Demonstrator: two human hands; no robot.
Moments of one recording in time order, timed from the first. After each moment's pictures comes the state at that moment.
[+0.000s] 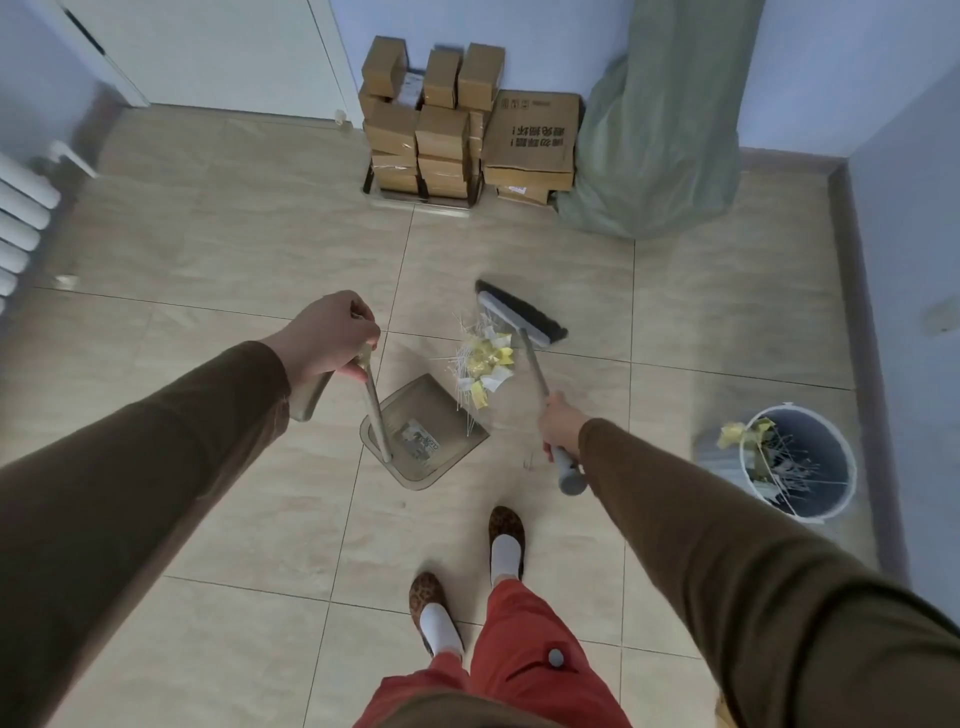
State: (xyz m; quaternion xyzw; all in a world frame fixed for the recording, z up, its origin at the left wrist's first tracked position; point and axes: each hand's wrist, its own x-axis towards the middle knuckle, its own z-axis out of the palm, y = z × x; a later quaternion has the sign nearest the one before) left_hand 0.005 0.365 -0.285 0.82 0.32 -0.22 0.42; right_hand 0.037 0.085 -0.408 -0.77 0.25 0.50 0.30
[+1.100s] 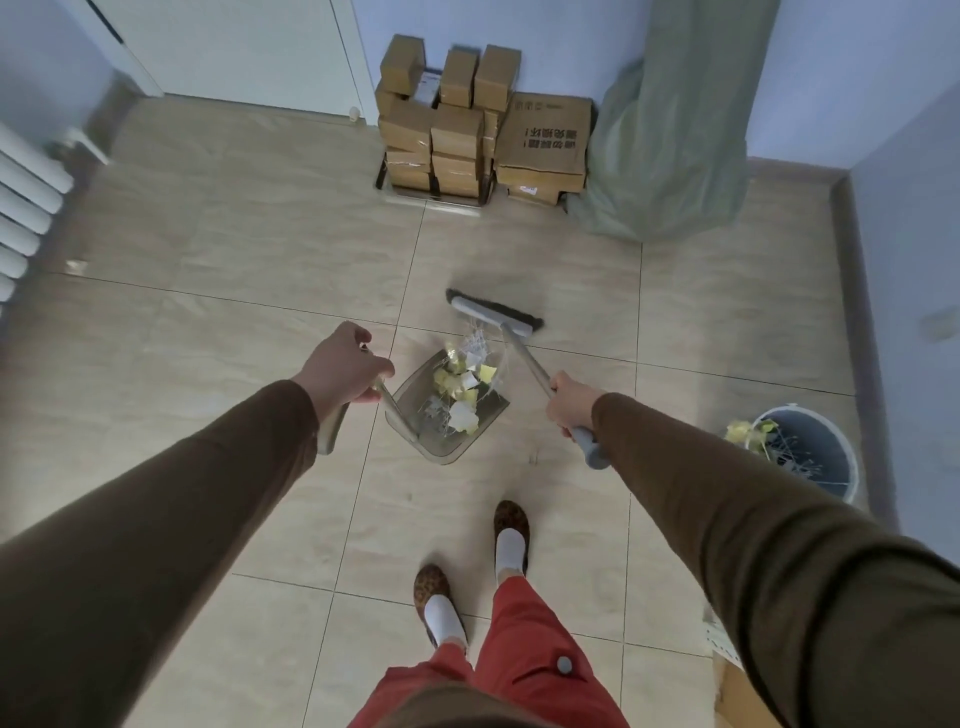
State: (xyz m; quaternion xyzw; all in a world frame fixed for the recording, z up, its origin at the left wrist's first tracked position) left_hand -0.058 0.374 -0.316 0.77 0.39 -0.19 0.47; right_hand 0.038 0.093 -0.392 -0.84 0.04 0.51 0.21
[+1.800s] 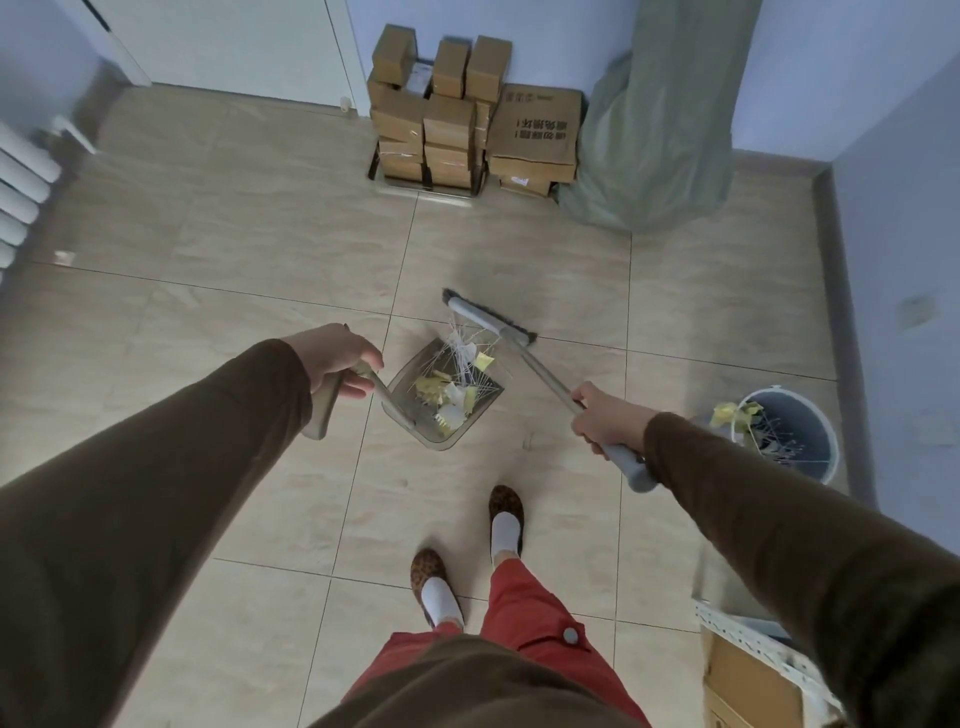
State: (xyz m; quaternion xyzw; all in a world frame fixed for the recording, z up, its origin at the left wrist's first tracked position) left_hand -0.070 0.382 -0.310 0.69 0.43 -0.30 0.50; right_hand -0.012 0.039 -0.349 -0.83 0.03 0.51 0.22
